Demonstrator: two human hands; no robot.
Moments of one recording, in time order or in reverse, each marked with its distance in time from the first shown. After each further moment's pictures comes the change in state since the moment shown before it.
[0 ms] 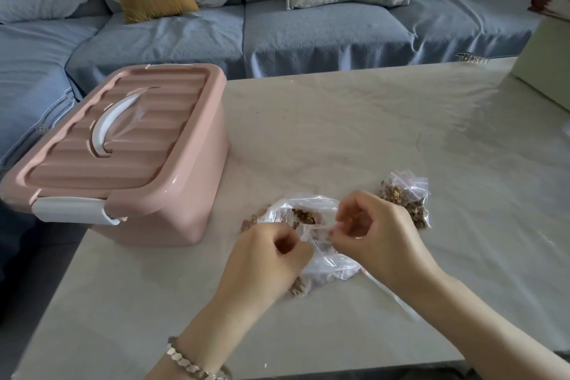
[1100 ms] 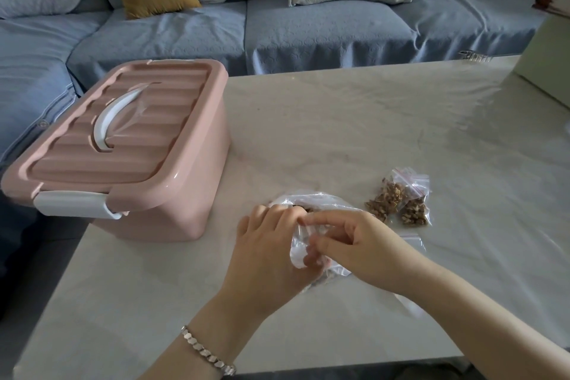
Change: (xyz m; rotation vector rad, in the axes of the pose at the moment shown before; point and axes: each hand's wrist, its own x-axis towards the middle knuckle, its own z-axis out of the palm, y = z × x) left_hand 0.010 -0.036 0.021 0.472 0.272 0.501; right_hand -0.003 -0.011 0.004 0.171 -0.438 0.164
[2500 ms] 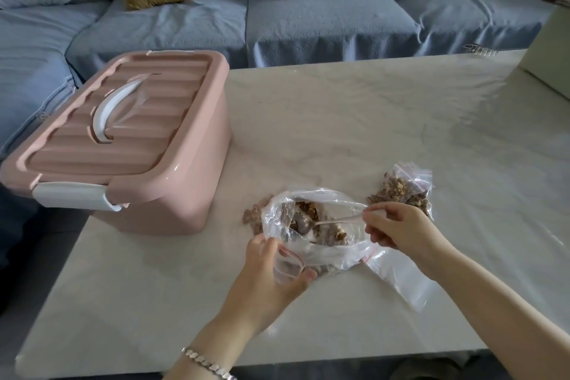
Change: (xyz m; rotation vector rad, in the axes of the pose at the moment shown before) left_hand -0.042 -0.019 0.018 -0.348 -0.462 -0.445; right_hand 0.024 0.079 -0.038 0.260 0.361 0.242
